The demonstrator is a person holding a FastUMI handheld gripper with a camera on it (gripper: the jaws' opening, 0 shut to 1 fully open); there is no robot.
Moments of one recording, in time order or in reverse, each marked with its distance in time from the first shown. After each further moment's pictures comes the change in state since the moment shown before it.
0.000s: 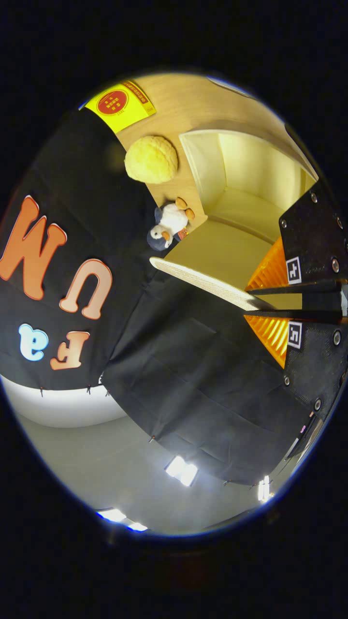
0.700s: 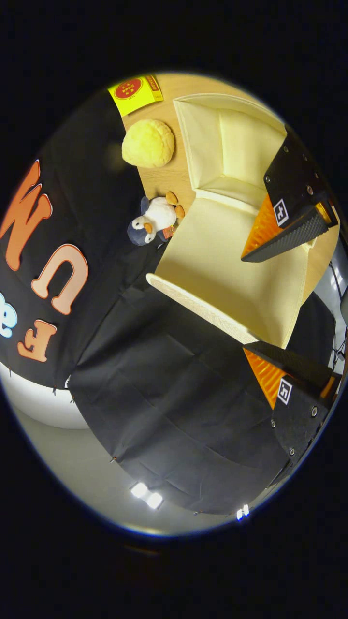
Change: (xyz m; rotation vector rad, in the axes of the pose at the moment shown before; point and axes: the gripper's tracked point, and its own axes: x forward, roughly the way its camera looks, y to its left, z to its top) arm 0.077 0.003 -0.053 -0.118 0.092 -0.160
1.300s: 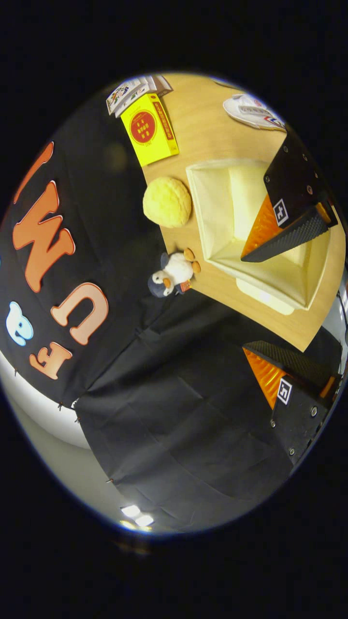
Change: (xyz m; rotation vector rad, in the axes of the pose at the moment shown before) arm -0.064 -0.099 0.010 -0.063 -0.131 -0.279
